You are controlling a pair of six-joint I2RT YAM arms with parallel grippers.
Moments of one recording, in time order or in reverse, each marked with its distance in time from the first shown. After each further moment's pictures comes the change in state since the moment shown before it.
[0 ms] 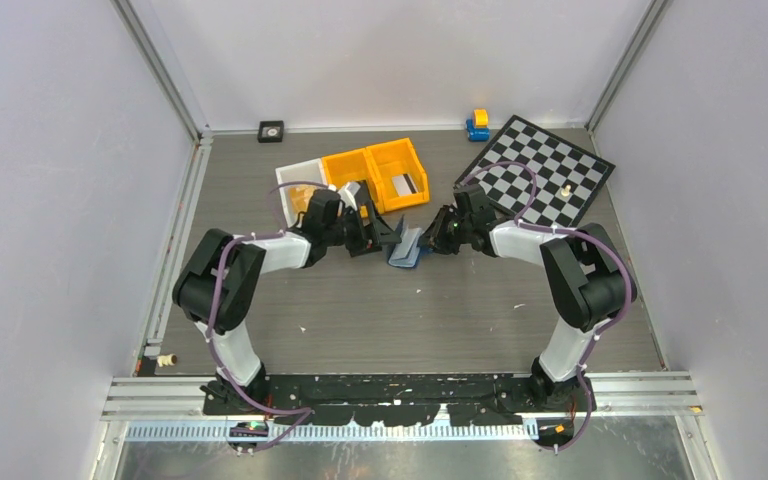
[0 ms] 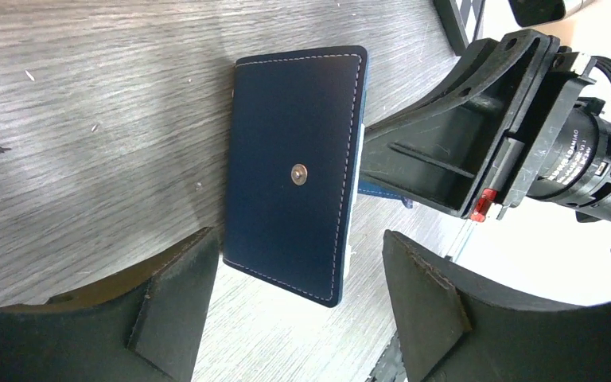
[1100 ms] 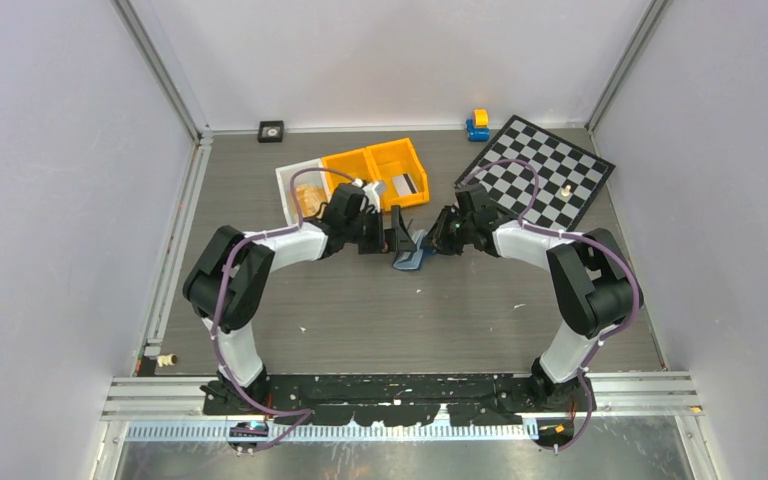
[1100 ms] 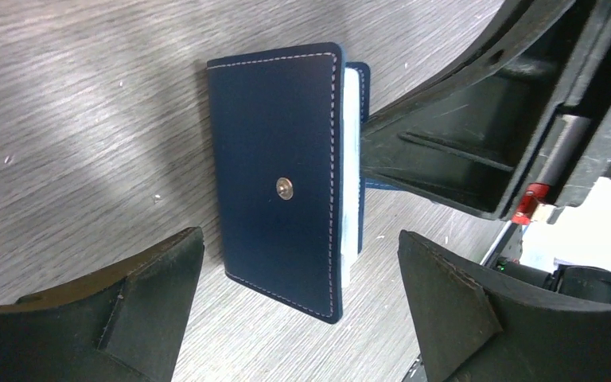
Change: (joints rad) left arm -0.100 0.025 0.153 -0.222 -0.061 0.207; right arm 0.002 -0.046 0.000 -0.071 0.018 -0.045
